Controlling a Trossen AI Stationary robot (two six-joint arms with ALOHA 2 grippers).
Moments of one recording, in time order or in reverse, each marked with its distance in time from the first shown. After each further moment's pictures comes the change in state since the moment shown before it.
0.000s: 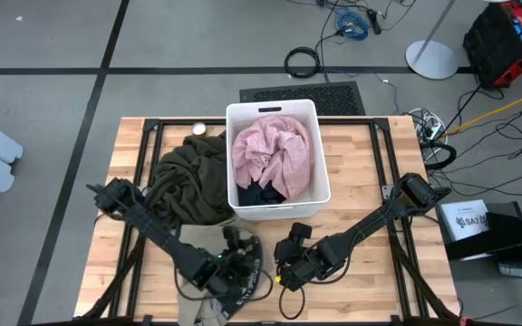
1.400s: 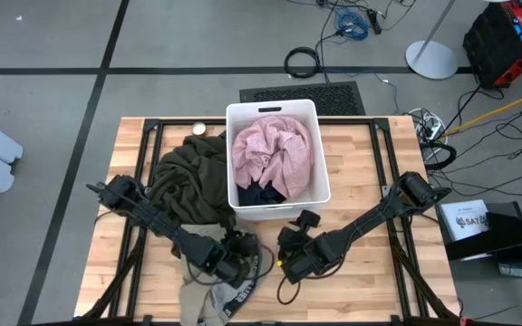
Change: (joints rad) left arm 0.091 0.002 -0.092 -0.092 0.159 -0.228; right arm -0.026 0.001 0.000 -0.202 0.211 0.140
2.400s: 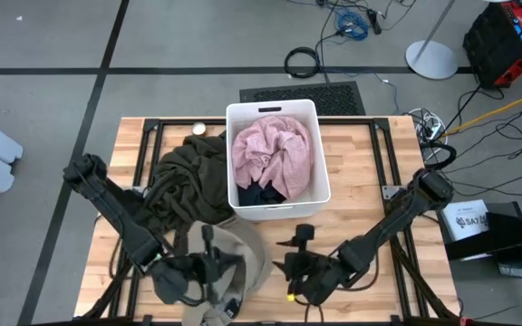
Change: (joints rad) left arm -0.228 -0.379 0.000 0.440 -0.087 0.480; right arm 0.135 -0.136 0.000 0.362 0.096 -0.480
